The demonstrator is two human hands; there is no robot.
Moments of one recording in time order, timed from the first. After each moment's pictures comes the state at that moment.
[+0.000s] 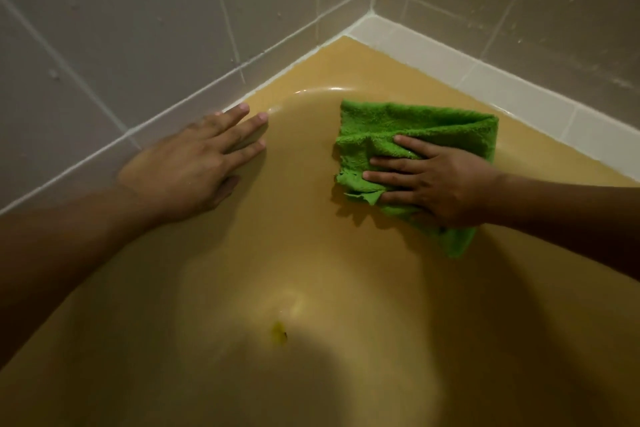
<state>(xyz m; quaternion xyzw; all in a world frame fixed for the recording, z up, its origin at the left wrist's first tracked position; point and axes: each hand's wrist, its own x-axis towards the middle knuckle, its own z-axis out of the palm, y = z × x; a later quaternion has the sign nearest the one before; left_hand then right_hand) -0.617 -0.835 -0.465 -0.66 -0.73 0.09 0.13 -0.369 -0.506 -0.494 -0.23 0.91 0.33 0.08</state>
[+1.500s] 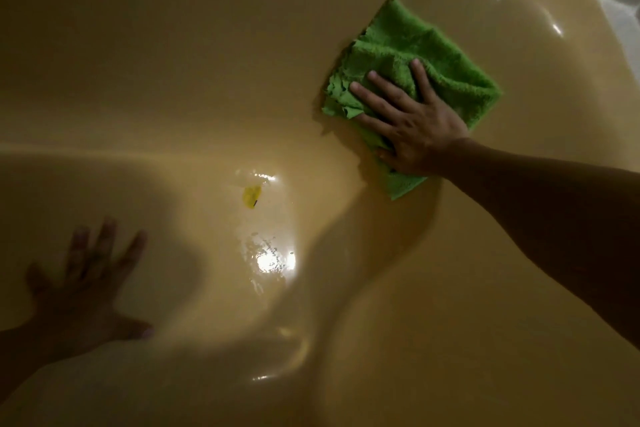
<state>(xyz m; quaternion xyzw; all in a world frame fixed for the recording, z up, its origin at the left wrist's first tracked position) -0.212 -1.052 -0.827 -0.03 -0.94 -0.22 -0.26 -0.481 -0.596 -0.592 -0.40 0.79 0.46 -0.01</state>
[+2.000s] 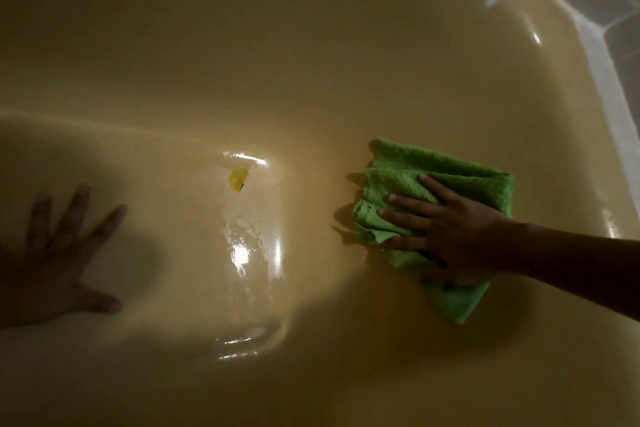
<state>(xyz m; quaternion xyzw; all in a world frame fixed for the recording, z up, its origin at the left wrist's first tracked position) -0.214 -1.068 -0.859 0.00 -0.92 -0.28 -0.28 -0.356 -0.529 -0.559 -0.53 0.69 0.42 0.25</state>
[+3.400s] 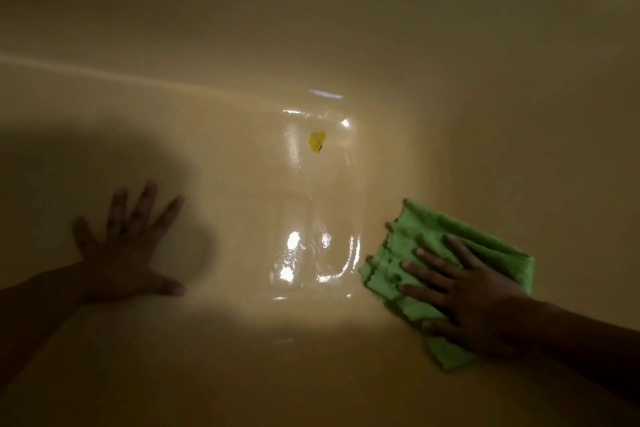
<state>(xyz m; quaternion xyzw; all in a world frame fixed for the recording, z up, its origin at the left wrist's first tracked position) -0.153 -1.087 -0.775 0.06 -0.89 -0.15 -0.43 -0.191 -0.554 -0.662 -0.47 0.80 0.26 0.26</state>
